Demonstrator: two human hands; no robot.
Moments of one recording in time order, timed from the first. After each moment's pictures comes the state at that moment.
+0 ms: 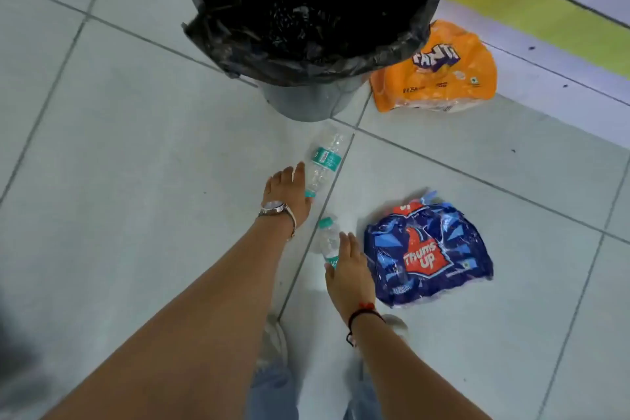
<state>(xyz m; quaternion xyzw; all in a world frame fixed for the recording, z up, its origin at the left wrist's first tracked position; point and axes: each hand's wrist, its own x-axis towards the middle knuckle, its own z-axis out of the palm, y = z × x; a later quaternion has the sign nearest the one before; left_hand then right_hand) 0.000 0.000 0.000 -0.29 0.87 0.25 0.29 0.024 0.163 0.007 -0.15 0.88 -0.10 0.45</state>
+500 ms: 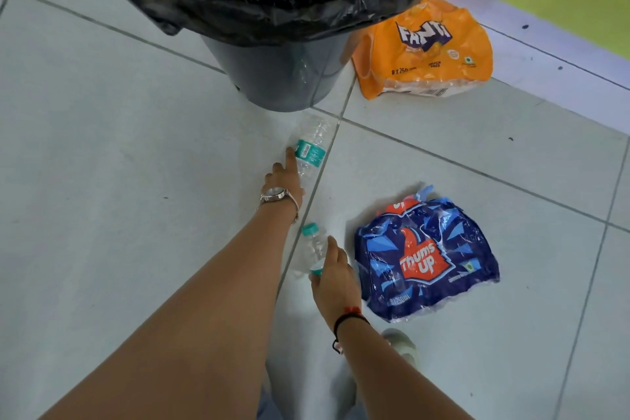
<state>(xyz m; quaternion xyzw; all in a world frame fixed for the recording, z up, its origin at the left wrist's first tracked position) -0.032 0.017 -0.065 -0.37 0.82 0.31 0.30 0.028 0.171 -0.050 -0.10 0.88 -0.11 0.45</state>
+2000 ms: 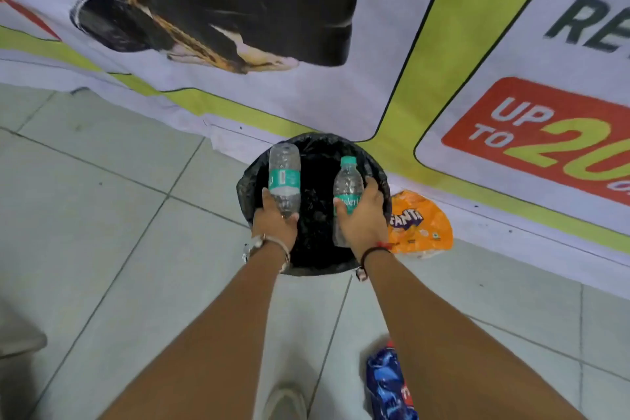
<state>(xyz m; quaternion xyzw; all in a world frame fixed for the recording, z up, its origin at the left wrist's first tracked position) -0.125 -0.128 0.225 -0.52 0.77 0.37 0.07 -0.213 -0.026 0.226 -0.12 0.91 -0.32 0.22</state>
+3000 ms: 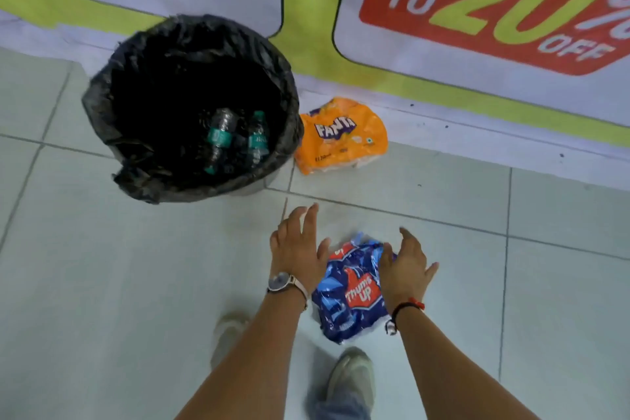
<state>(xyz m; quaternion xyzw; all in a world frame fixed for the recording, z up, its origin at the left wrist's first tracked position) -0.089 0.090 0.131 -0.23 0.92 0.29 0.15 -0.137 0.242 0.105 0.10 0.95 -0.18 0.22</state>
